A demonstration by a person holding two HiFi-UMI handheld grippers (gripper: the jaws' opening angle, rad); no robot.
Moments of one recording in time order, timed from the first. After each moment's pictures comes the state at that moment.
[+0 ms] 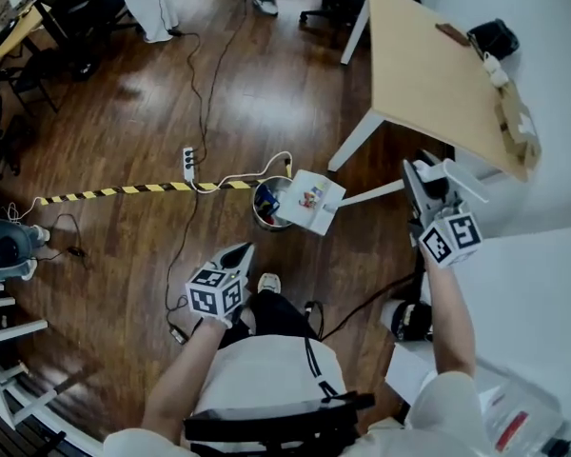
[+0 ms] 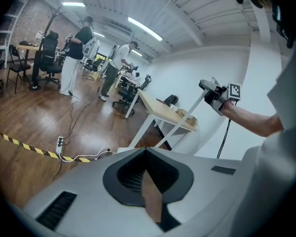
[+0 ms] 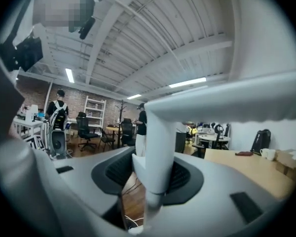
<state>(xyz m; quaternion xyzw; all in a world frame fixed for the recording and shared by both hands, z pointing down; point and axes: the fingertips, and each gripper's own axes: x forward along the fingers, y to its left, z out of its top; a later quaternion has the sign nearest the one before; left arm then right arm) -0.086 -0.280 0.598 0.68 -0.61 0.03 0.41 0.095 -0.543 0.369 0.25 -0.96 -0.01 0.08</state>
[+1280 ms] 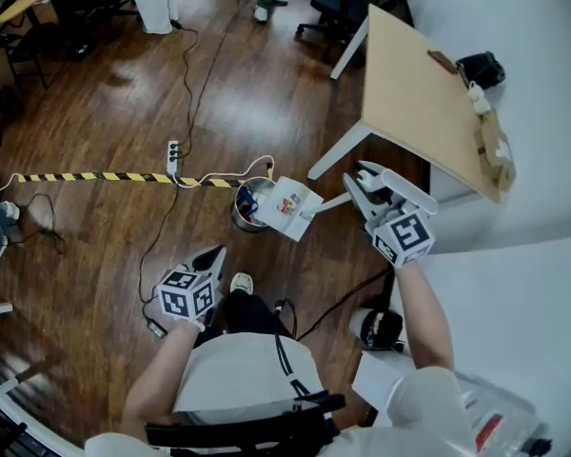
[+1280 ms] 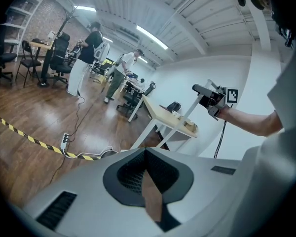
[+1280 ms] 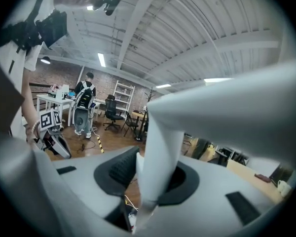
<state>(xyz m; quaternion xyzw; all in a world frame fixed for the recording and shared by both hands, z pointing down) -0.107 -0.222 0.591 0.66 -0.63 -0.01 0.40 0.002 -0.453 0.388 0.11 -0.97 -0.11 0.18</state>
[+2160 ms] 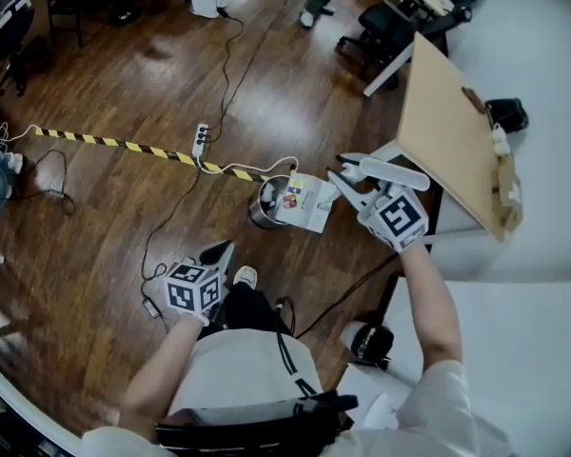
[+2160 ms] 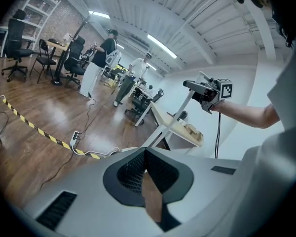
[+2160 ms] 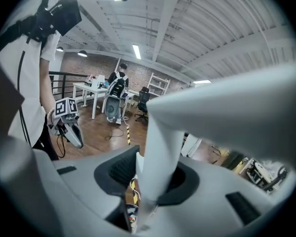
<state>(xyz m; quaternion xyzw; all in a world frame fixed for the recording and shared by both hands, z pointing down) -0.151 -0.156 0.595 0.63 -0.66 -0.06 0.41 -0.128 -0.365 0.409 -0.08 -0.95 -0.19 0.24</state>
